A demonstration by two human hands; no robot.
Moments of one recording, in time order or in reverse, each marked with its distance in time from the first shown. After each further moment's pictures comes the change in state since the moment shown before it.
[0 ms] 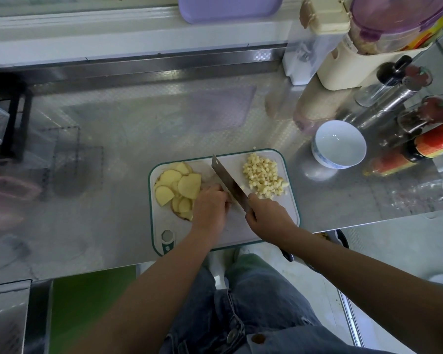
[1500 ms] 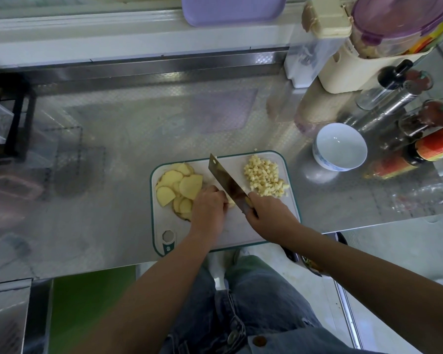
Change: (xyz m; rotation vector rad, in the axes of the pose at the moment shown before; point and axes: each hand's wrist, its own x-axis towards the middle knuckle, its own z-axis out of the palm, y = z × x) left_hand -0.003 -0.002 0.000 -0.042 0.049 -0.065; right_hand -0.003 -0.008 -0.019 0.010 -0.003 -0.065
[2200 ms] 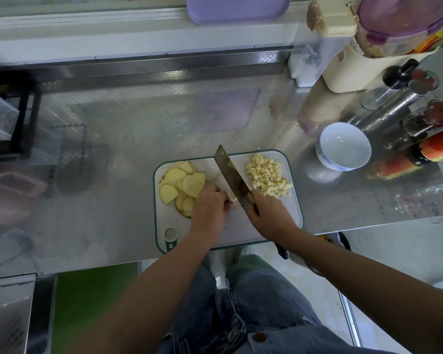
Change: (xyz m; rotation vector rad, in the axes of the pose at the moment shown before) left_hand -0.004 -0.006 0.000 -0.009 -0.003 0.033; right_hand 0.003 0.000 0.013 0.108 0.085 0.040
